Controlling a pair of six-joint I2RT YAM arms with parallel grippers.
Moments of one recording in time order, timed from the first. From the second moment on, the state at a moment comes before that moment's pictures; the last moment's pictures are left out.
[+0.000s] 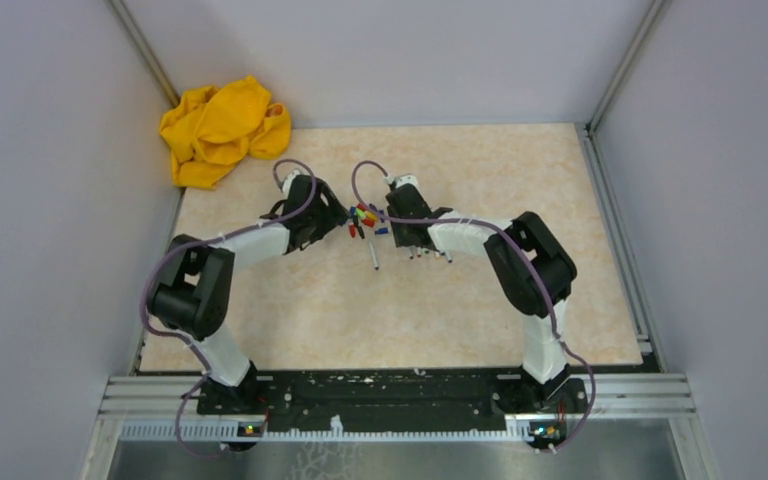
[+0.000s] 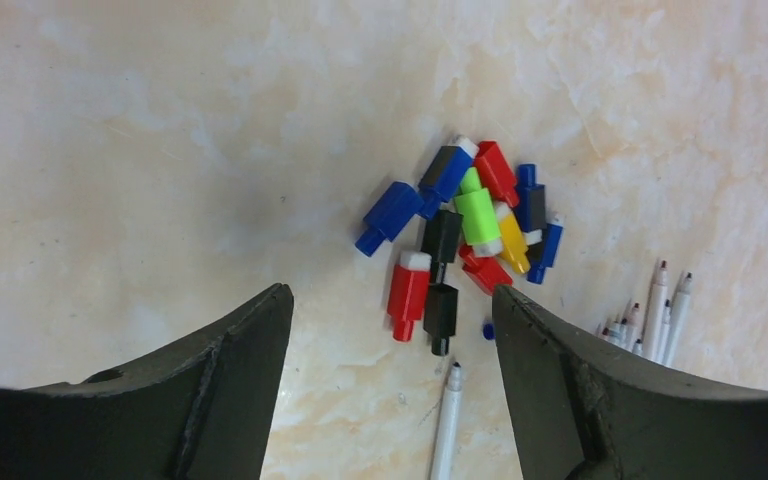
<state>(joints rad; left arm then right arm) -0.41 1.74 0.97 0.04 -0.16 -0.88 0.68 1.96 1.24 -0.15 0.27 0.28</state>
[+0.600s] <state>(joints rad) -0.50 1.32 0.81 0.17 -0.63 -0.53 0.53 1.48 1.04 -0.08 0.42 0.19</state>
